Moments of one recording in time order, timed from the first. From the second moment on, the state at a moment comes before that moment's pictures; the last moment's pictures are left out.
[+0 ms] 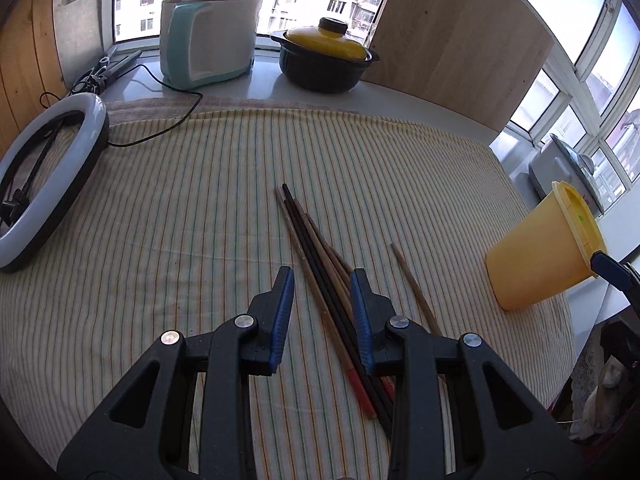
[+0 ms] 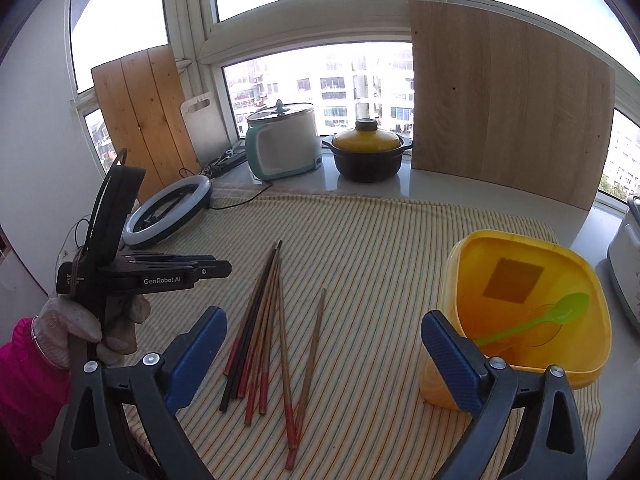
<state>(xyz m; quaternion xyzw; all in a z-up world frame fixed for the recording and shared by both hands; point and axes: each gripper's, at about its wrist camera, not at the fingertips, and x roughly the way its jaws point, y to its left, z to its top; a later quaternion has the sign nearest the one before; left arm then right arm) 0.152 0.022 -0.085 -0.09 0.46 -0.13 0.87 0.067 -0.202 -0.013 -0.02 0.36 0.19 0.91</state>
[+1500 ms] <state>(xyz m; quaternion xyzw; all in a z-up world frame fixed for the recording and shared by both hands) 0.212 0.009 -0.139 -0.06 0.53 -0.09 0.84 0.156 -0.150 -0.119 -0.05 0.56 0.14 0.82</state>
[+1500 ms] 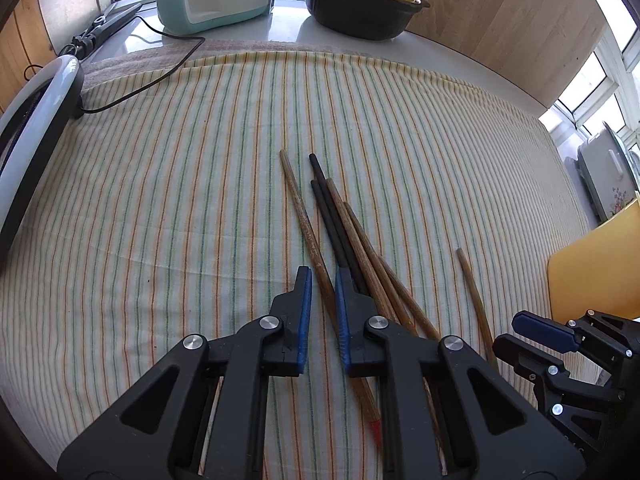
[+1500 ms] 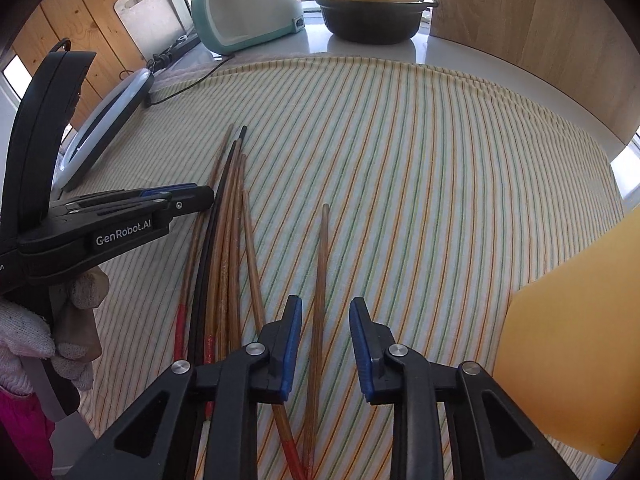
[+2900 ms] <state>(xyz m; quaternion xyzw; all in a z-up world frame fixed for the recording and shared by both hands) 0.172 0.033 -0.091 -0.12 0.47 -0.13 0.87 0.150 -0.168 -0.073 -0.04 0.50 0.14 0.85</state>
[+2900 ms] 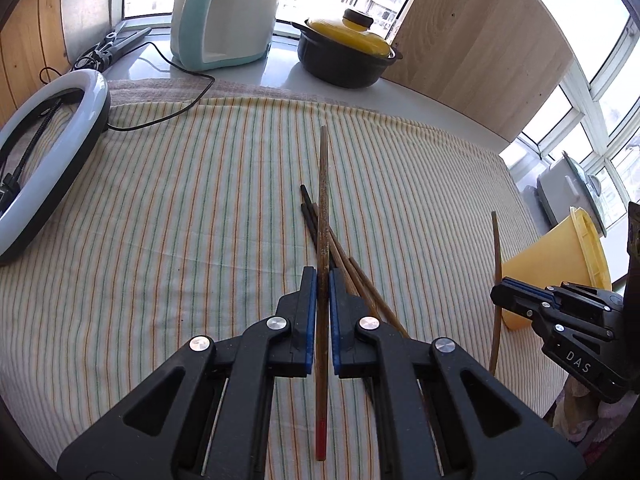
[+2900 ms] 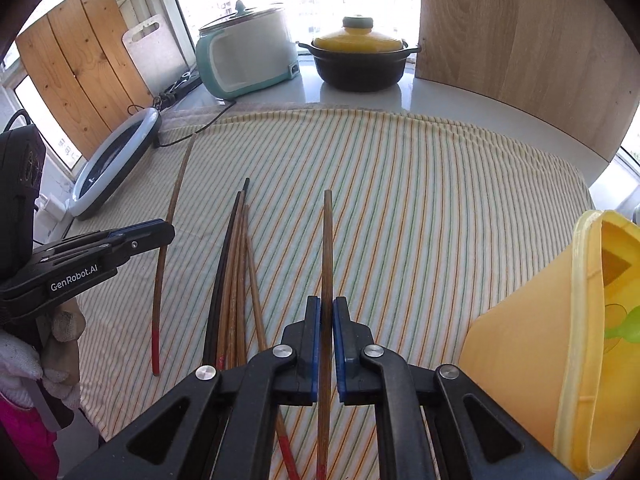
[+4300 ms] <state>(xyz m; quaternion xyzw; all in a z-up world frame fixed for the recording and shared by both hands) 0.108 -0.050 0.046 -0.09 0.33 -0.25 0.91 0.058 -0.277 0.090 0.08 0.27 0.15 0.95</state>
